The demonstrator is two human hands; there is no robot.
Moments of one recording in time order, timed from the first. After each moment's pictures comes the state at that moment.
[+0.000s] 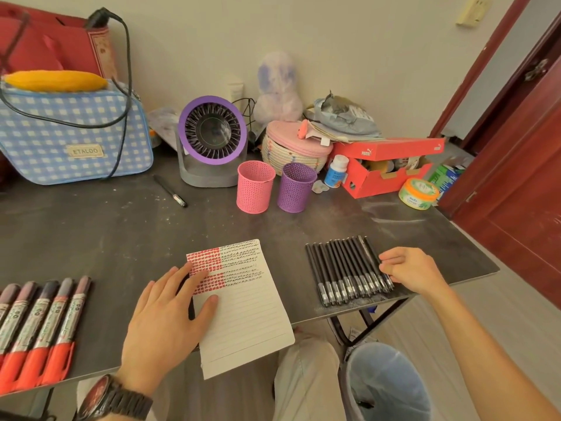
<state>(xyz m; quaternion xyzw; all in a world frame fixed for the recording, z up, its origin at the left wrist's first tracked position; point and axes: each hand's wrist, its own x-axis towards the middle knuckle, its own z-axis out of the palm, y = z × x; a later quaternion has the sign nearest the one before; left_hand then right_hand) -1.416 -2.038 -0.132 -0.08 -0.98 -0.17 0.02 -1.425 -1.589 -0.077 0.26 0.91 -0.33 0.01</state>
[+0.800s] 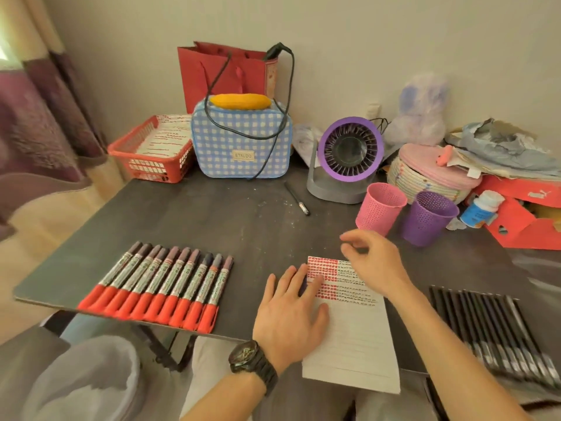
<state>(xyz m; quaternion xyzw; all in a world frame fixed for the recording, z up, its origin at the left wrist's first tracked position) -1.415 -2.032 -0.133 -0.06 -0.98 -0.17 0.02 -1.521 -1.860 -0.080 -0.10 0.92 -0.38 -0.04</state>
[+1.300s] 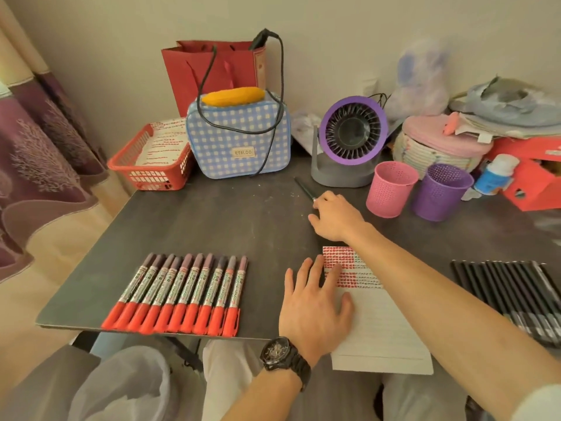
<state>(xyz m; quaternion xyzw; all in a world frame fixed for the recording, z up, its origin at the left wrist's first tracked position) -1.419 -2.026 -0.135 -0.07 -0.98 -0.19 0.04 -1.607 -1.941 -0.088 -0.16 0.98 -0.08 0.06</state>
